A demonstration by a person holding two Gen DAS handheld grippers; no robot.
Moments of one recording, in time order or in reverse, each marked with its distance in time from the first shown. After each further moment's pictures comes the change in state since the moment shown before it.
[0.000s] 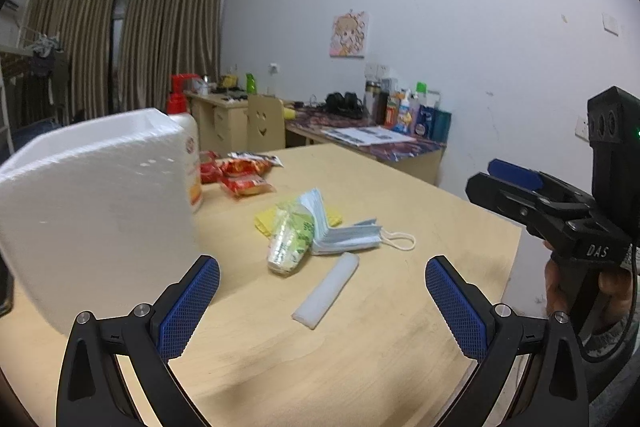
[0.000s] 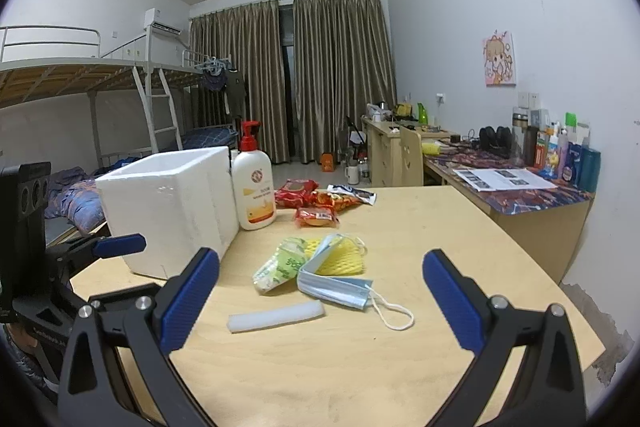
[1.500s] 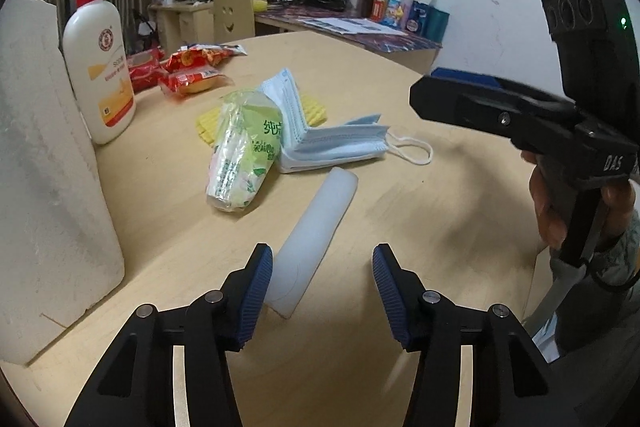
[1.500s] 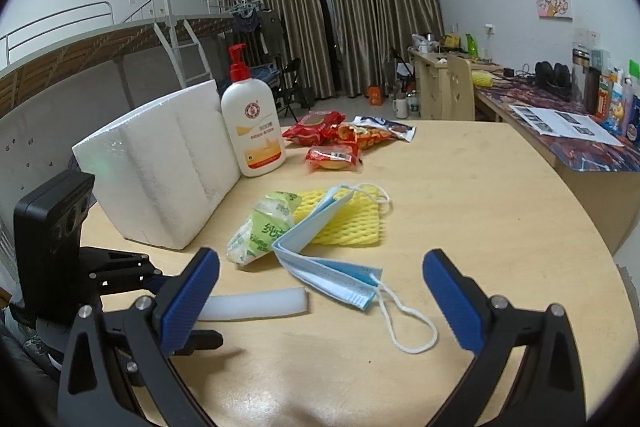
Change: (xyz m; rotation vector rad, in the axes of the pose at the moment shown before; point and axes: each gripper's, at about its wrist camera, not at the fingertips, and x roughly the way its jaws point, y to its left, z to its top) left arm 0.111 -0.006 -0.021 0.015 0.408 -0.094; right arm 0.096 -0.047 -0.003 0.017 0.266 0.220
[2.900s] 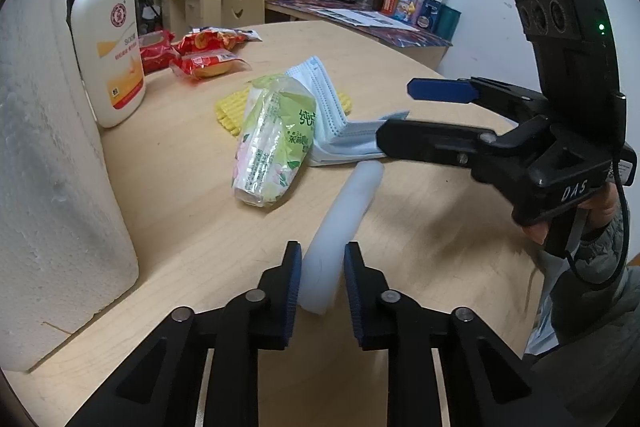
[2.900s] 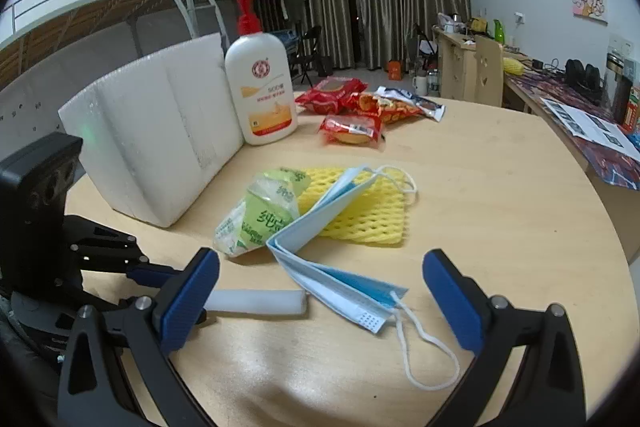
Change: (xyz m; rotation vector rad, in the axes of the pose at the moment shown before) left arm 0.009 0.023 0.005 -0.041 0.047 -0.010; right arm 0.048 0.003 0.005 -0.087 0.127 0.044
